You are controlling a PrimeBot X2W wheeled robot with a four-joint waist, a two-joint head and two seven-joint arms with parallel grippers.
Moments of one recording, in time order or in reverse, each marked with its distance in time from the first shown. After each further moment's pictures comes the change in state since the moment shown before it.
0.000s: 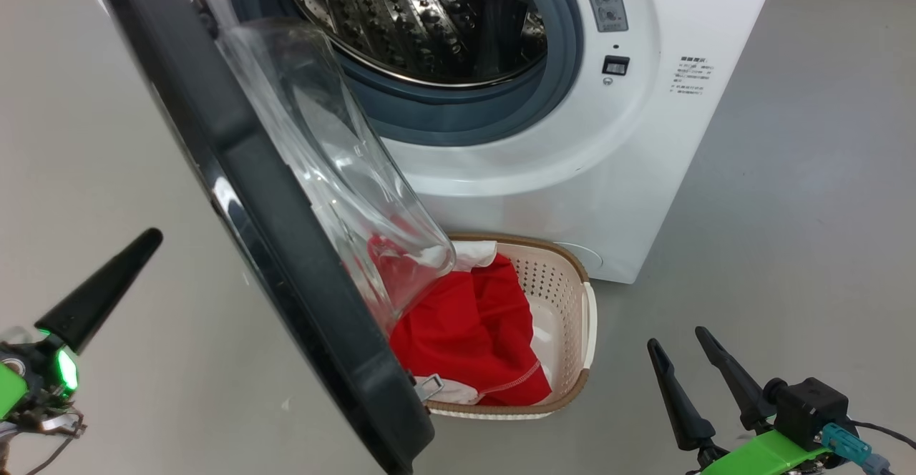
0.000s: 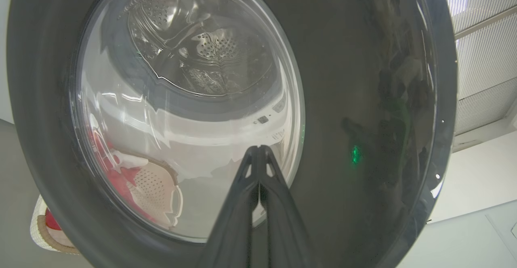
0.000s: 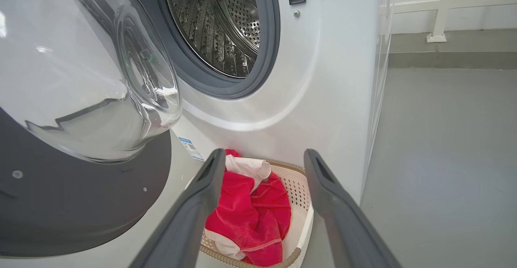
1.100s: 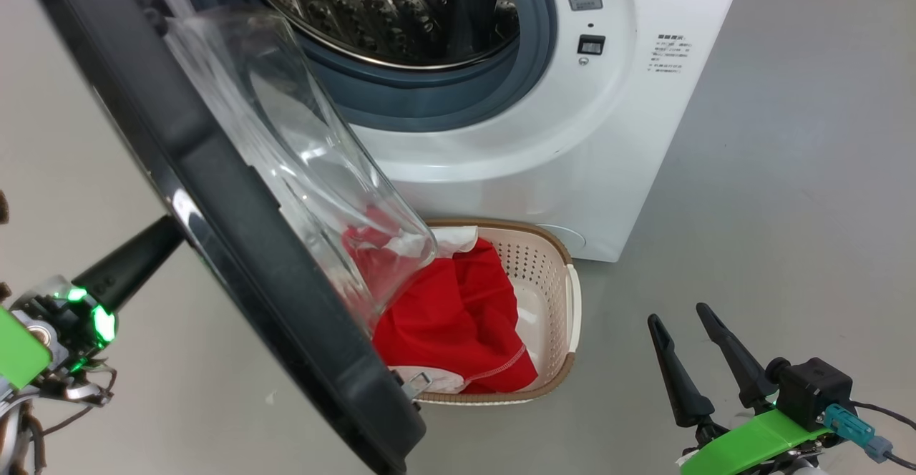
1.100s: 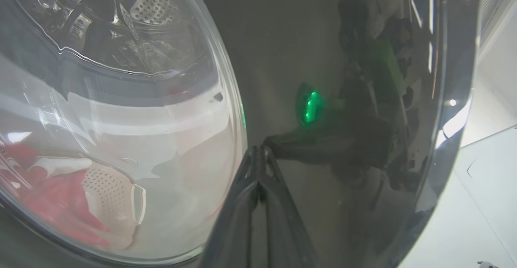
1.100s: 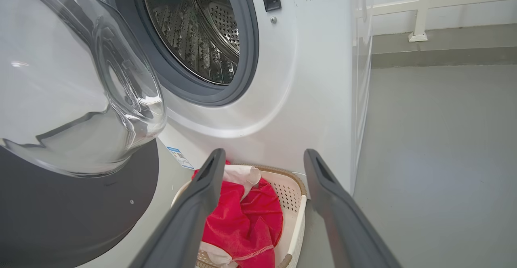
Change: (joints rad) left arm -0.118 -0.149 0.059 -0.048 0.064 0.000 0.236; right arm -0.042 0.017 -0.017 -0.003 0.000 0.000 0.000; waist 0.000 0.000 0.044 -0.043
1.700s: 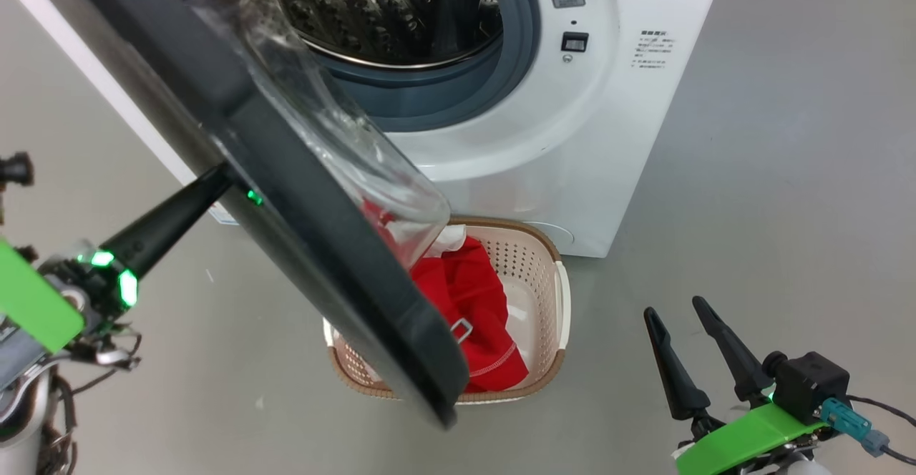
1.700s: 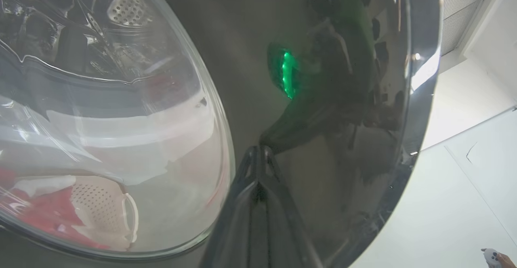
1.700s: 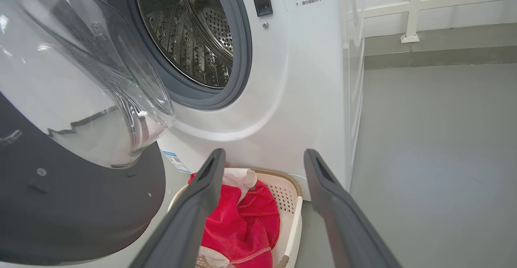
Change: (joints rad) left arm -0.085 -0.071 -0.009 0.024 0.077 0.000 0.034; right arm -0.008 0.011 -0.001 0.000 0.000 0.000 0.000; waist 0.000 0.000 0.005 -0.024
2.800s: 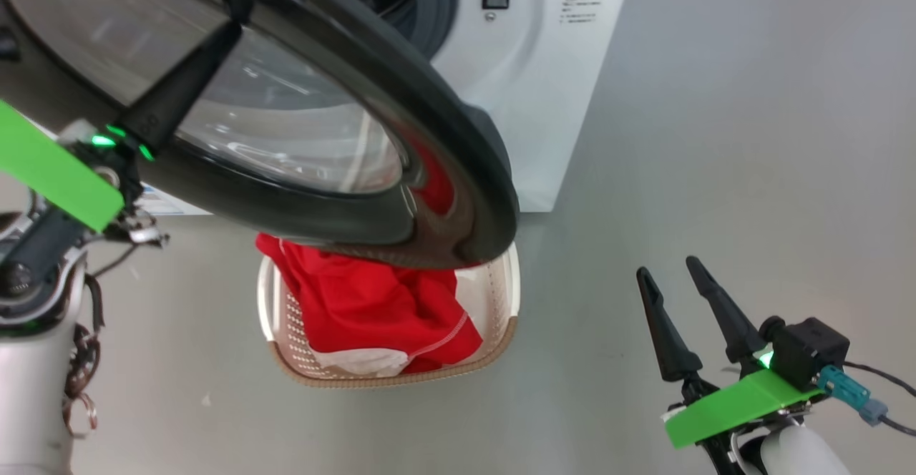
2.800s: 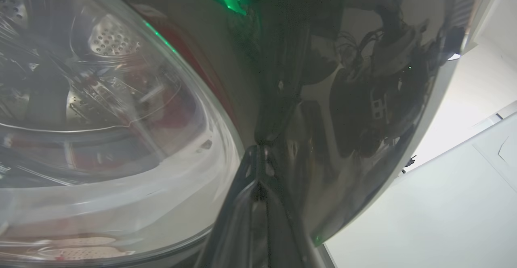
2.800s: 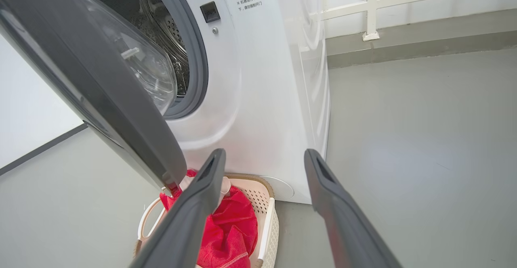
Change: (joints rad) left arm -0.281 -0.018 -0.152 0.153 0.158 0.000 -0.233; right arm -0.080 0.028 -0.007 -0.007 0.000 0.000 0.000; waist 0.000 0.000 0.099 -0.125
